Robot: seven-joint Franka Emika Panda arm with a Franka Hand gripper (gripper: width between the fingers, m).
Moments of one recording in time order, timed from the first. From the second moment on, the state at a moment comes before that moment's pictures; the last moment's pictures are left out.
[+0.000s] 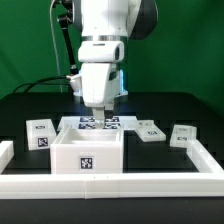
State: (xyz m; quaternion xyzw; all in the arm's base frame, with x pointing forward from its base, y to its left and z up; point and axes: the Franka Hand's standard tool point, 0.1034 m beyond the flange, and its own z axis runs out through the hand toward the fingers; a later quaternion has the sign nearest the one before) arm 0.475 -0.018 0.055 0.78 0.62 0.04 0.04
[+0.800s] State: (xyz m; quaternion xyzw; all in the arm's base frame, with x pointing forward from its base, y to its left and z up) arm 0.464 -0.009 0.029 0.78 0.62 0.03 0.02
